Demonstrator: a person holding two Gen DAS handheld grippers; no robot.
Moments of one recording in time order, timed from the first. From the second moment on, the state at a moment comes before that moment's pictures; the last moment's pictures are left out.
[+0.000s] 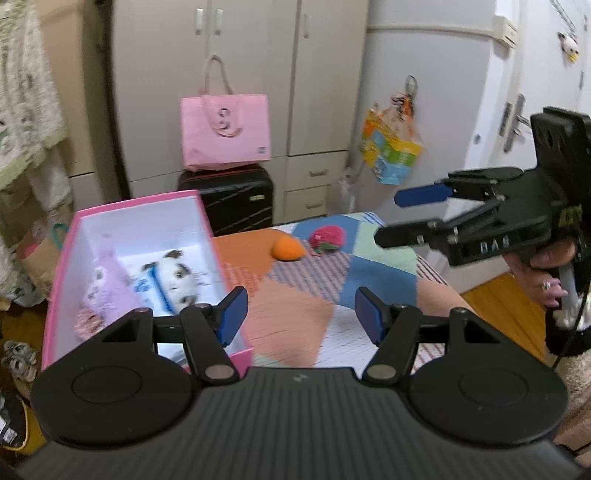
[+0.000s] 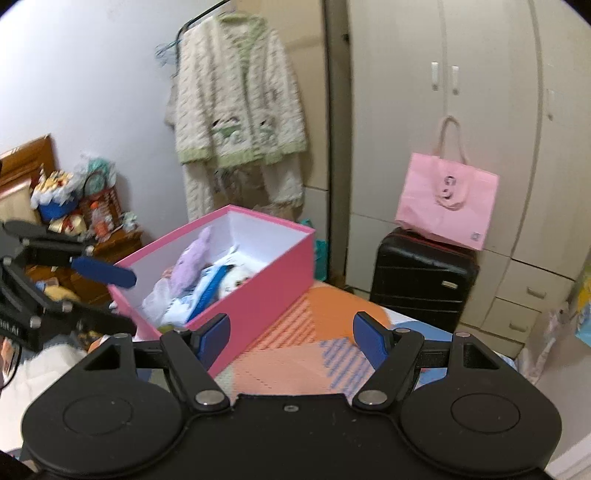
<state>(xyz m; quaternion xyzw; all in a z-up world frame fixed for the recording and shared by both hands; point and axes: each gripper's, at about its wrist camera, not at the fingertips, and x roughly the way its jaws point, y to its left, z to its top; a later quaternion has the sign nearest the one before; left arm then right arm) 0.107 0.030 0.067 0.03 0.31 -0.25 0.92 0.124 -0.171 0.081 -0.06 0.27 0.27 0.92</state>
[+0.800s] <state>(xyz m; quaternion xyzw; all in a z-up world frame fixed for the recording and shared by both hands) 0.182 -0.075 -0.017 -0.03 0.32 -0.23 0.92 0.190 -0.260 0.006 -0.03 0.20 0.22 0.95</state>
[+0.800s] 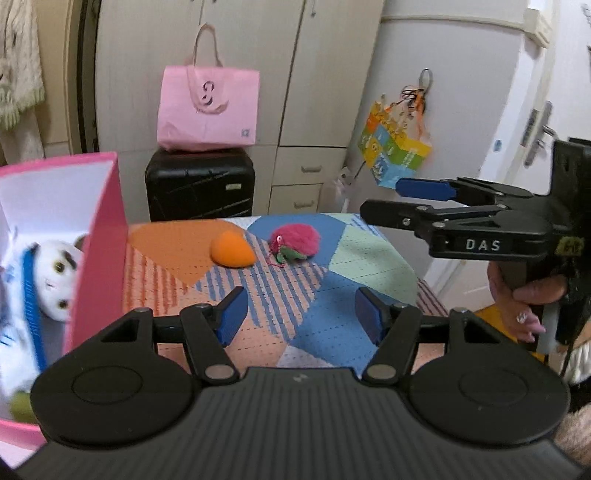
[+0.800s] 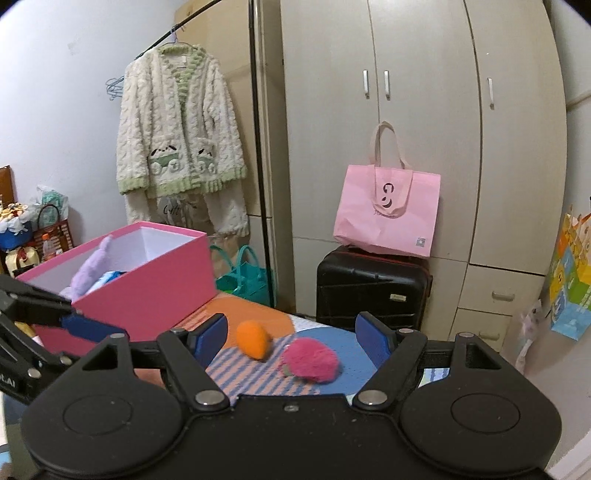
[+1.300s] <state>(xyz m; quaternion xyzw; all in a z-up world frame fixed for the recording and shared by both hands) 0.264 -0.088 -0.057 -0.09 0.28 -0.10 0.95 0.275 -0.270 -0.060 -0.04 0.27 0.27 0.92</state>
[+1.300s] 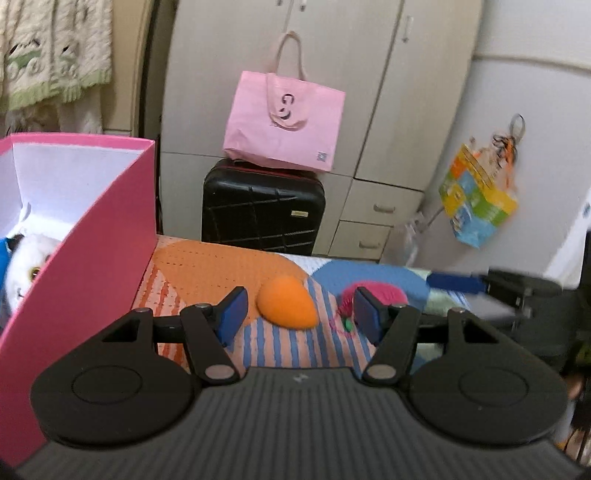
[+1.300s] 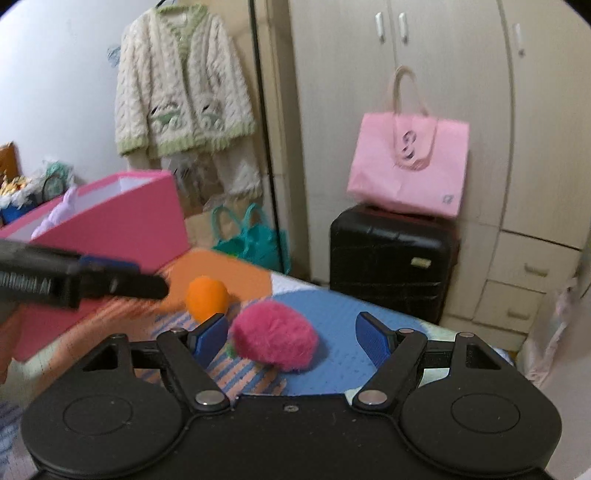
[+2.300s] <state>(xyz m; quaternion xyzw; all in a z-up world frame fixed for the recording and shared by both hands) 0.317 -0.096 -0.094 -0.15 0.35 -0.06 0.92 0.281 -0.242 -0.084 -0.05 0.31 0.25 0.92</state>
